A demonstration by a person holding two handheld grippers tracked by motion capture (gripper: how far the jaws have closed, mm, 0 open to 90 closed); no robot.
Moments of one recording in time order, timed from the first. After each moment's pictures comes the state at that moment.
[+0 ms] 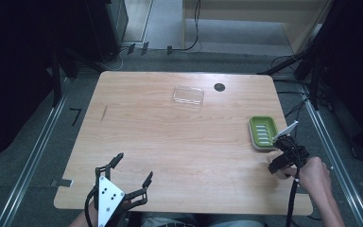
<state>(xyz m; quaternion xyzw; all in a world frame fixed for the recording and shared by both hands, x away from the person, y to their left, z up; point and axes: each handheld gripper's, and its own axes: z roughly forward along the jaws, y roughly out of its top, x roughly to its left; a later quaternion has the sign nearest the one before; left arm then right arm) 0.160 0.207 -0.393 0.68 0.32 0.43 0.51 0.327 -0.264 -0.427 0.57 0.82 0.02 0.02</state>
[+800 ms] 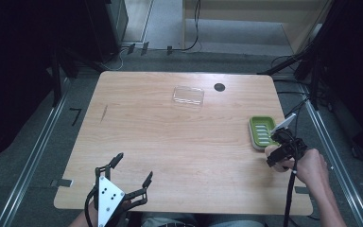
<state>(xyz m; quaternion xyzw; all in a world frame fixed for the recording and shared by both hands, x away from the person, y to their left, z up) 0.160 0.207 -0.393 0.68 0.32 0.43 0.51 0.346 -0.258 -0.418 0.57 0.82 0.02 0.02</state>
